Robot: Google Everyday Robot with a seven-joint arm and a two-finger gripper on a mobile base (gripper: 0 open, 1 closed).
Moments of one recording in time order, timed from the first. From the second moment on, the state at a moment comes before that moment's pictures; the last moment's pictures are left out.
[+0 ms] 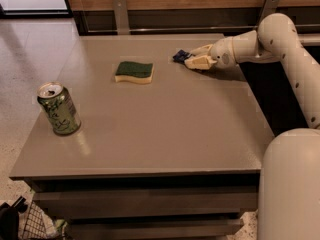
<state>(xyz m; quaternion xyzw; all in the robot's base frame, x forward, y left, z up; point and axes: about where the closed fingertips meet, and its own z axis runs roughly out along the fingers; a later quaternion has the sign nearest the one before) 0.759 -0.124 0.815 -0.47 0.72 0.30 0.42</state>
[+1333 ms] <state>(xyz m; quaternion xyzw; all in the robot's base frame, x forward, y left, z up) 0.759 -0.124 0.815 -0.47 0.72 0.30 0.42</state>
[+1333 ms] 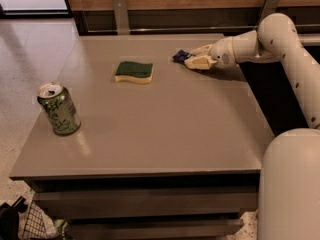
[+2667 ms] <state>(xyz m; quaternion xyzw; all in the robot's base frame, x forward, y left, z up) 0.759 -0.124 0.815 -0.47 0.72 0.30 0.42</state>
